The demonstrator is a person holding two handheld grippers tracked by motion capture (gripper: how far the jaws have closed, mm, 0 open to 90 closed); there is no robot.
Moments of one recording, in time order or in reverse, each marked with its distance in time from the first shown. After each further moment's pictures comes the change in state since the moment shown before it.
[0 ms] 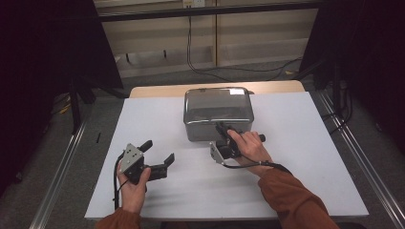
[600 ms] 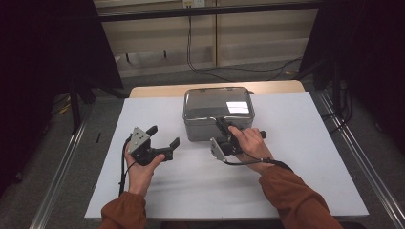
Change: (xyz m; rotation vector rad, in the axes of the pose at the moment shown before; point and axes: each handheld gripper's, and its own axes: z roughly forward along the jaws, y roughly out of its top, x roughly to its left) left arm 0.017 0.019 0.044 -0.040 0.013 -0.019; right arm -0.013 -0.001 -0.002 -0.016 -0.035 0.017
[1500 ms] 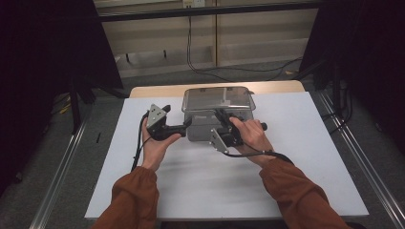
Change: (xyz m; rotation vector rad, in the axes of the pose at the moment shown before) left arm 0.011 0.024 0.072 0.004 -0.007 0.069; right arm -0.027 0.001 0.004 -0.028 -0.047 0.023
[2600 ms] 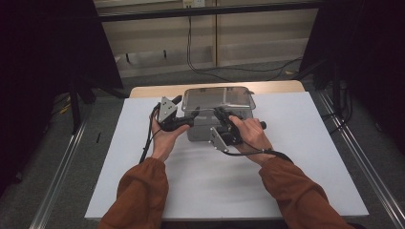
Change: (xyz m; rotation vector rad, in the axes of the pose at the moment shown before) left arm -0.005 0.008 0.034 -0.073 -0.036 0.128; right arm -0.002 0.001 0.002 -0.010 -0.006 0.011
